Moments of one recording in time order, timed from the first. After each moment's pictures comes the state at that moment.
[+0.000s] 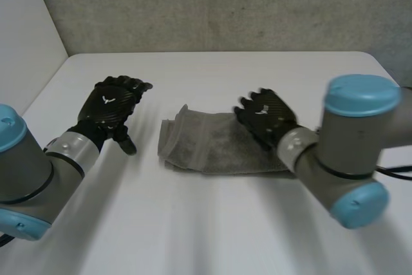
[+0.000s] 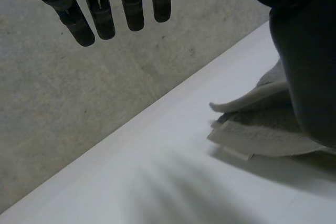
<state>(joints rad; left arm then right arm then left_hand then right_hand) 4.43 -1.87 -1.80 3.61 -1.29 3.41 2.10 -1.07 1.41 -0.06 1.44 2.49 0.25 0.24 0.23 0.24 0.07 0.27 0.26 0.26 0.27 0.09</state>
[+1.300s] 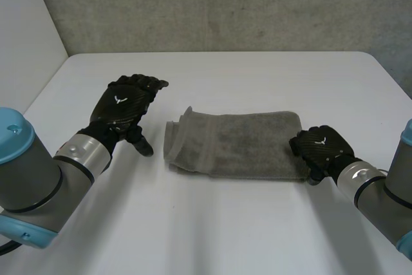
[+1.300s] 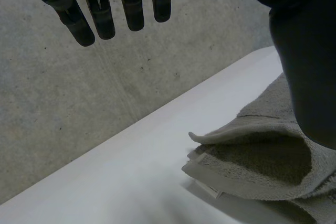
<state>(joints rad) 4.36 -1.84 -1.82 3.62 -1.30 3.30 1.77 -1.17 1.84 -0.26 1.25 2.58 0.25 0.24 0.23 0.24 0.07 0.82 0.81 0.81 0.81 0.64</state>
